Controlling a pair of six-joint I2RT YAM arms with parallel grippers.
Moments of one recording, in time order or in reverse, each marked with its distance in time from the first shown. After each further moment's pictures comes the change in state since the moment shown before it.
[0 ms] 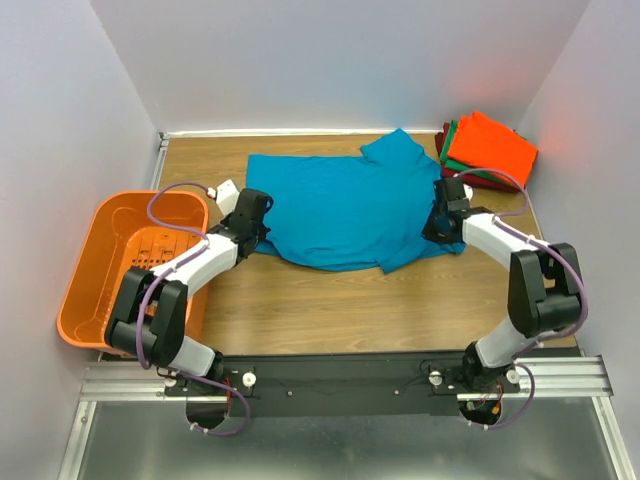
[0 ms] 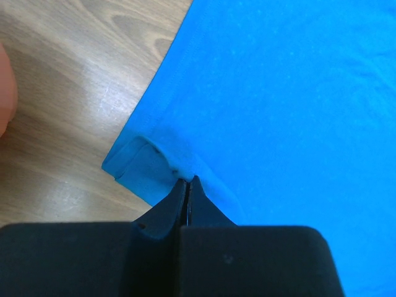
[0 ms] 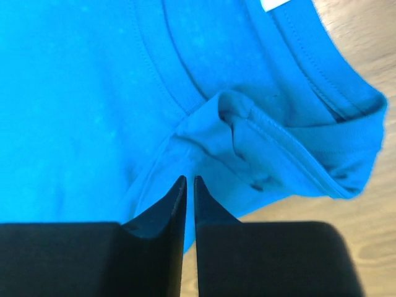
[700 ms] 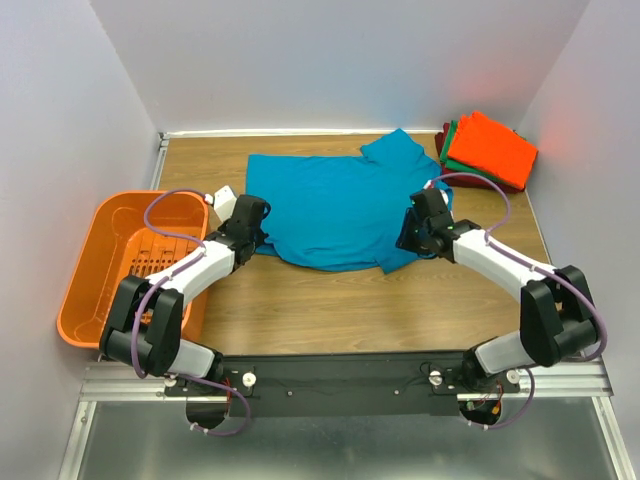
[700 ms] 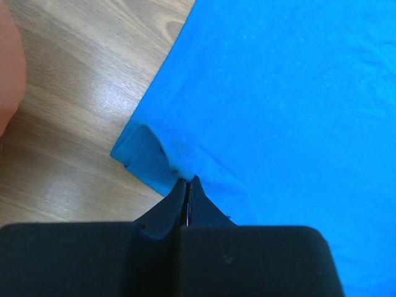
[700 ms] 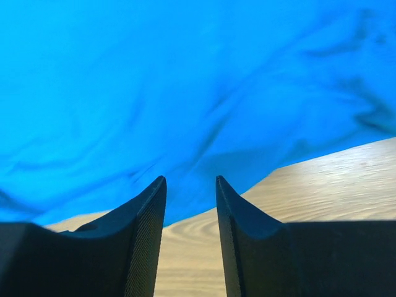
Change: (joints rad) left arm 0.000 -0.060 -0.066 0.005 0.015 -0.014; right arm 0.174 -0.177 -0.082 -0.010 -0.032 0.027
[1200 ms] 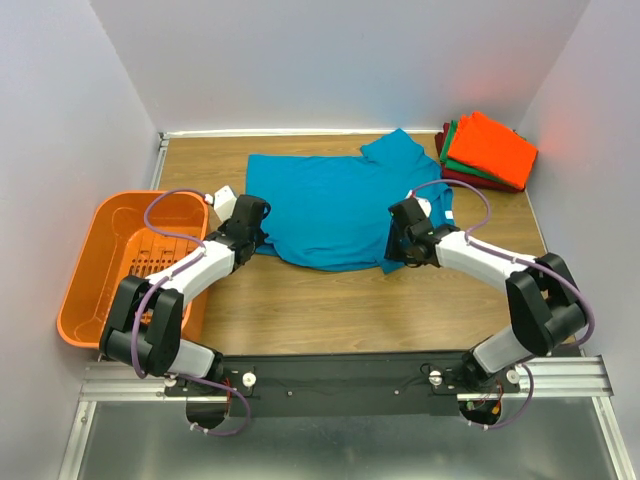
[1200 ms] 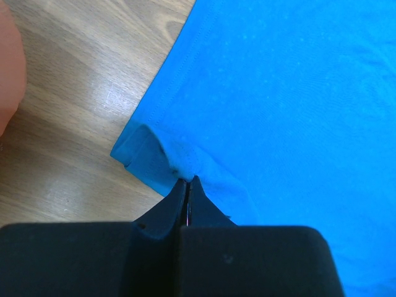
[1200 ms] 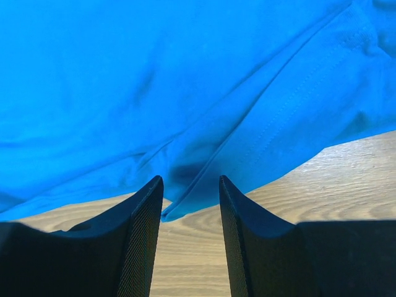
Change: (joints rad) left arm 0.000 0.000 0.000 0.000 0.001 0.000; right arm 0.158 0.061 0.000 -0.008 0.096 0.043
